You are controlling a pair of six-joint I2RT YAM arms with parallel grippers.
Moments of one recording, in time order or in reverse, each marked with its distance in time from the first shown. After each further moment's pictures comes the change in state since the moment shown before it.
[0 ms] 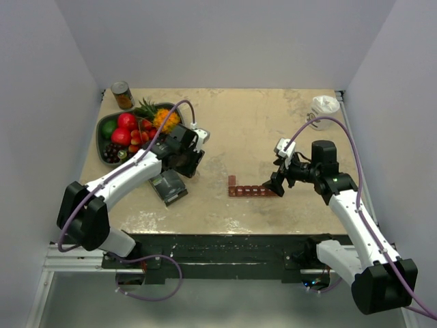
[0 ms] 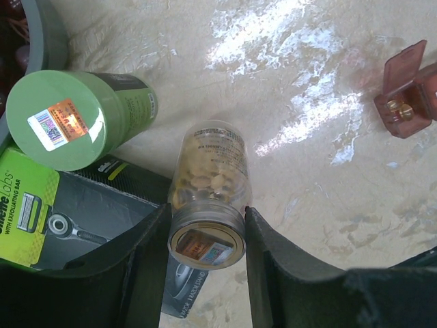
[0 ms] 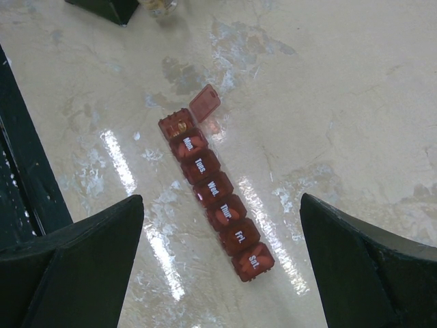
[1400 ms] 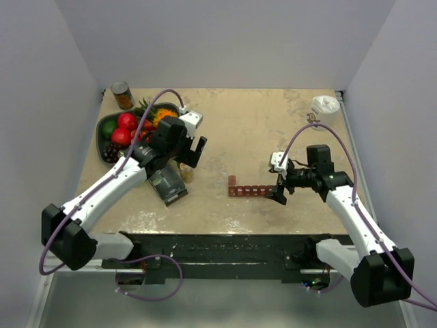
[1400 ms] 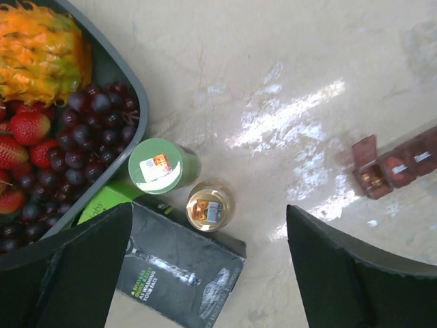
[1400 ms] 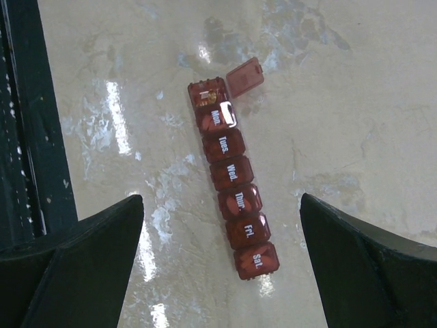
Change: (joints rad) left arm -0.001 -0.133 0.047 0.086 -0.104 0.013; right arm -0.002 0.047 -0.022 -0.105 -0.098 -0.286
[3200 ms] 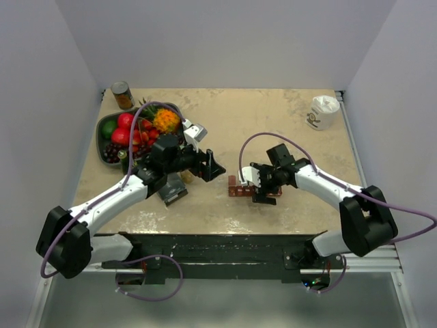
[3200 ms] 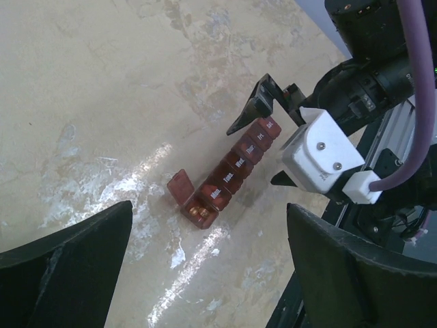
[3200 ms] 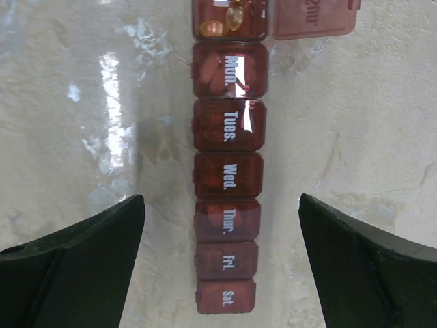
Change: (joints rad) left arm 0.001 -0.107 -0.382 0.662 0.571 -0.243; right arm 0.288 0.410 0.070 0.020 0.394 -0.277
